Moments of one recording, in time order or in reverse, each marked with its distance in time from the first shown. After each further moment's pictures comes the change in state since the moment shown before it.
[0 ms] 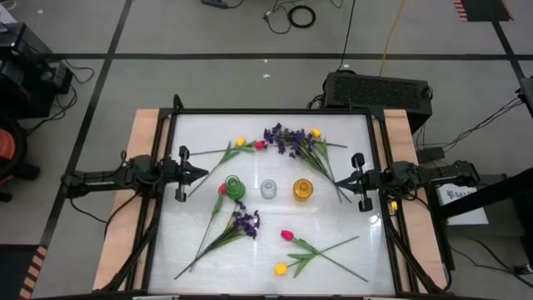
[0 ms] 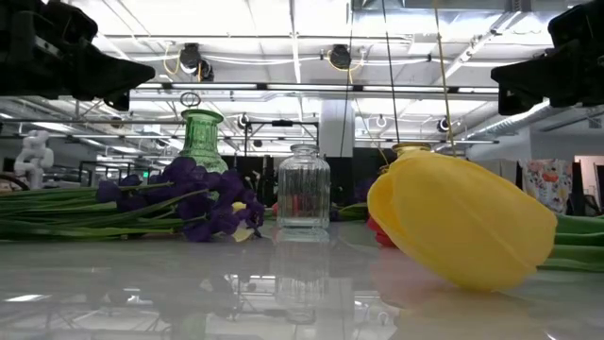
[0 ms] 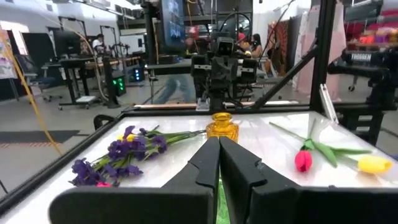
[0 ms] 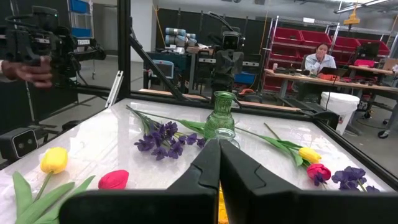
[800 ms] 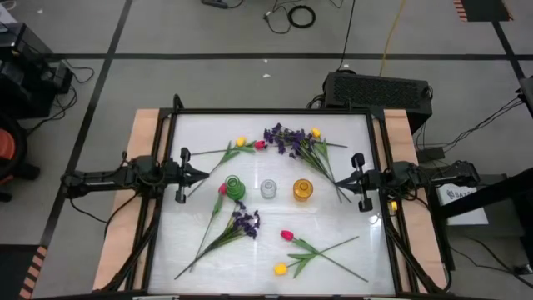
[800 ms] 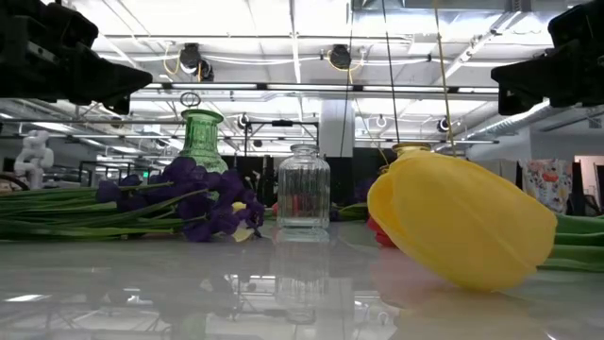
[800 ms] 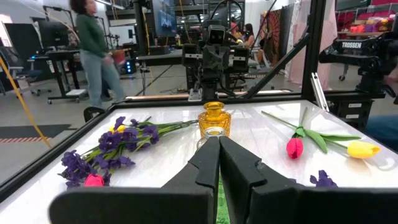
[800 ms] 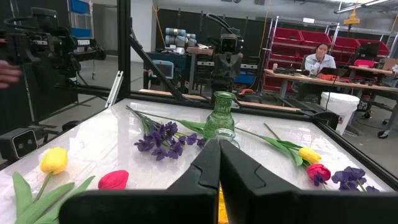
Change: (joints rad) left arm 0.000 0.000 0.000 -0.044 0.037 0.046; right arm 0.000 0.000 0.000 0.002 0.000 0.000
